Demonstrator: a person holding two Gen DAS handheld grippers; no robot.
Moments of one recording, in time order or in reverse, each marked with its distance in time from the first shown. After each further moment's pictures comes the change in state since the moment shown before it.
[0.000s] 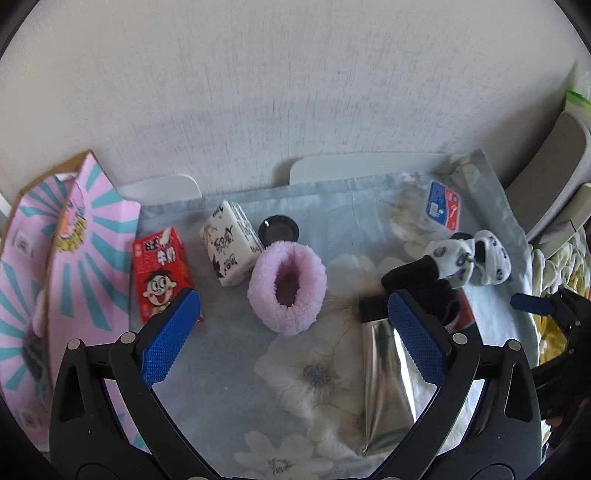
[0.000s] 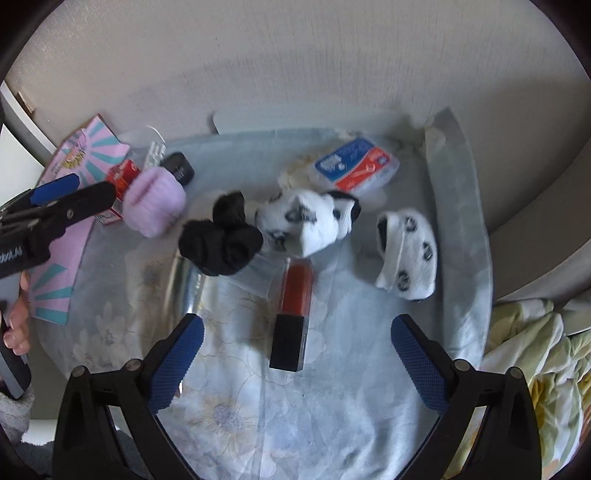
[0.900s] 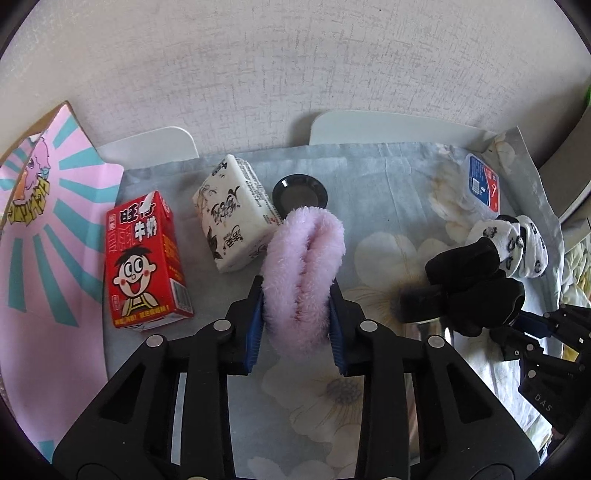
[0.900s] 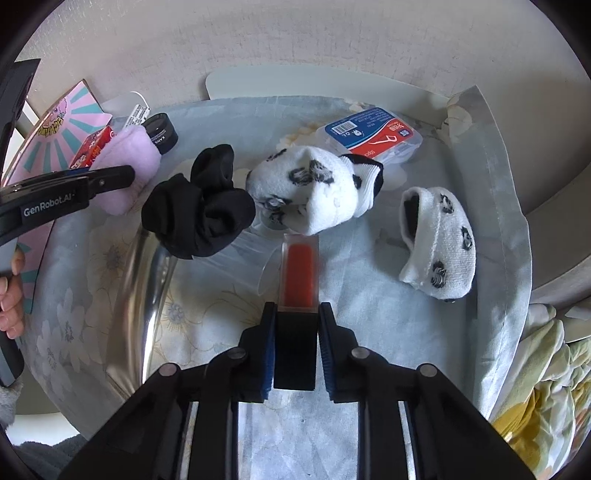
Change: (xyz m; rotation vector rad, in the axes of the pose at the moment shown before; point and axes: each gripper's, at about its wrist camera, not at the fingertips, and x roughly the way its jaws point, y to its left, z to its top) left arm 0.048 0.018 -0.015 -0.030 0.076 0.012; right arm 0.022 -0.003 -0.017 -0.045 0.013 -0.068
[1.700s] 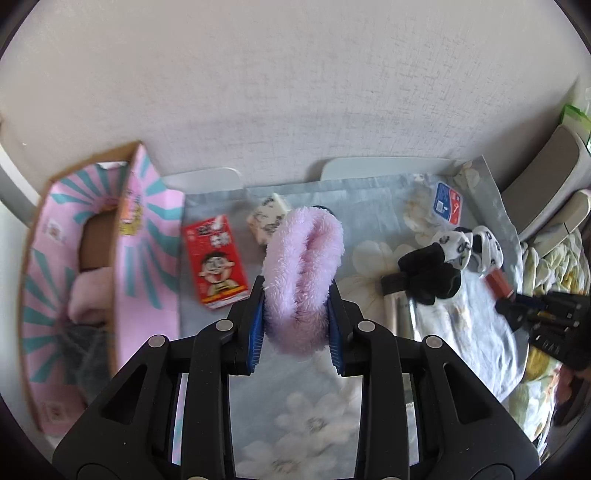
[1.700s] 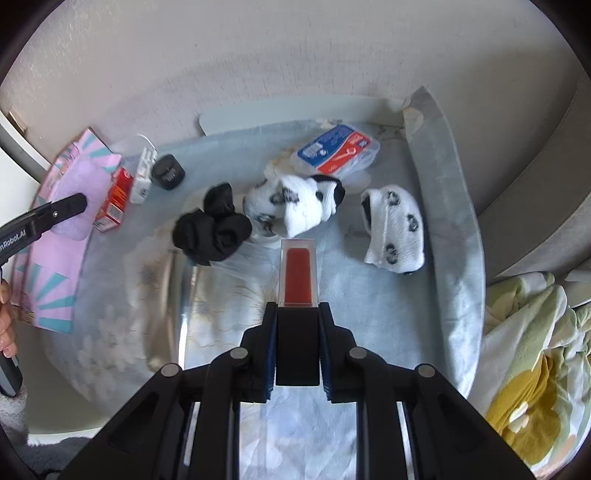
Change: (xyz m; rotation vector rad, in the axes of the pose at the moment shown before) left arm -0.098 0.024 0.006 0.011 -0.042 -0.004; right arm -0.074 -0.029 -0.022 0.137 -0.018 0.077
